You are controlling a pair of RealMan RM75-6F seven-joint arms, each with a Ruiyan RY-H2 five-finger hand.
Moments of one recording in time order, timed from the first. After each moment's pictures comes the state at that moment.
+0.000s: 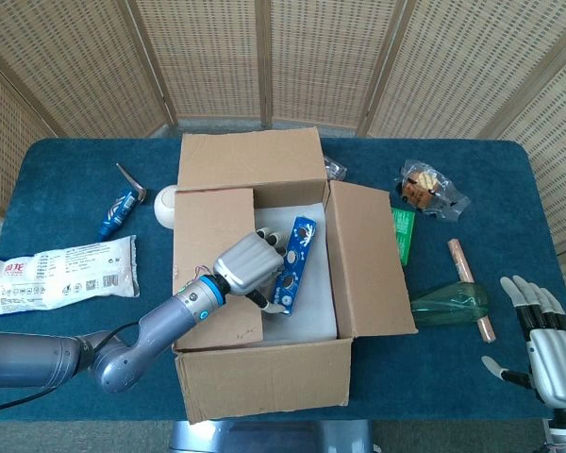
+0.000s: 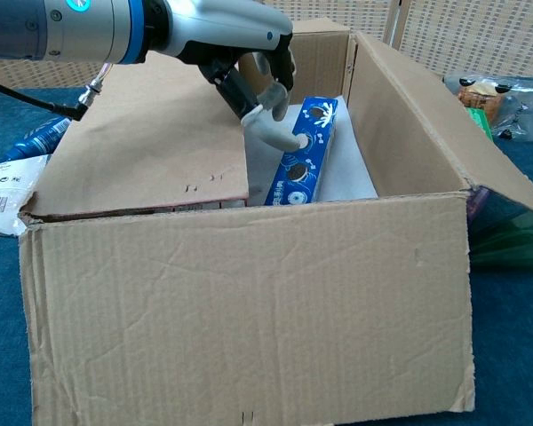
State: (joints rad) left arm -1.25 -1.30 -0.11 -1.84 0.80 0.85 0.58; right arm -0.01 -0.93 0.02 -1.97 -1.56 1.53 -0.06
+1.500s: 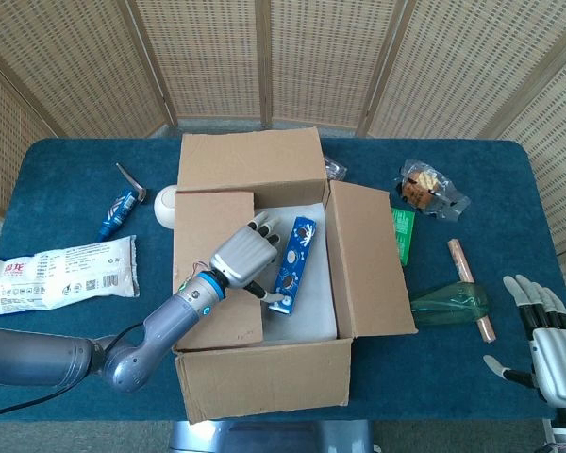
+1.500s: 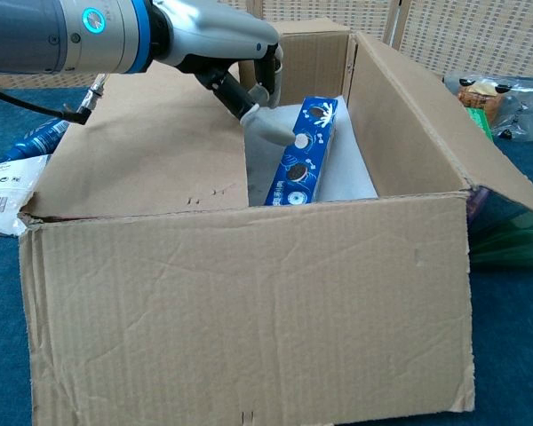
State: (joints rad) left arm -1.27 -1.35 -0.09 -1.82 0.68 0.93 0.73; right arm -0.01 -0.92 0.02 -1.97 -1.55 1.53 -0.05
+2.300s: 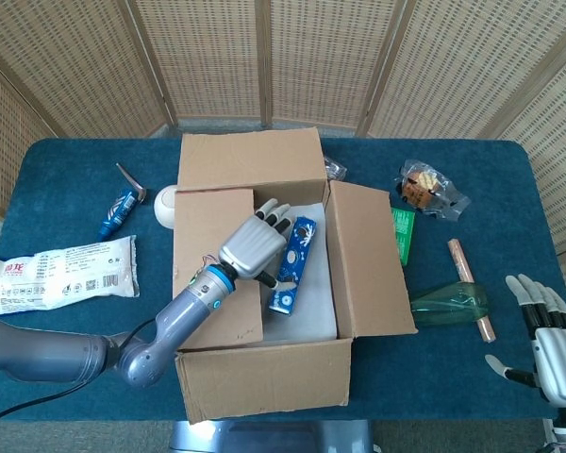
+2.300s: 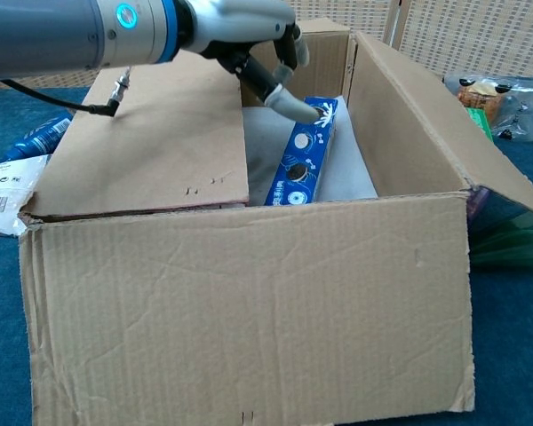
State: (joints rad) left arm -1.27 -1.43 -0.13 -1.74 0.67 0.98 0.77; right arm 0.00 -0.91 0.03 -1.97 -1.54 1.53 -0.03
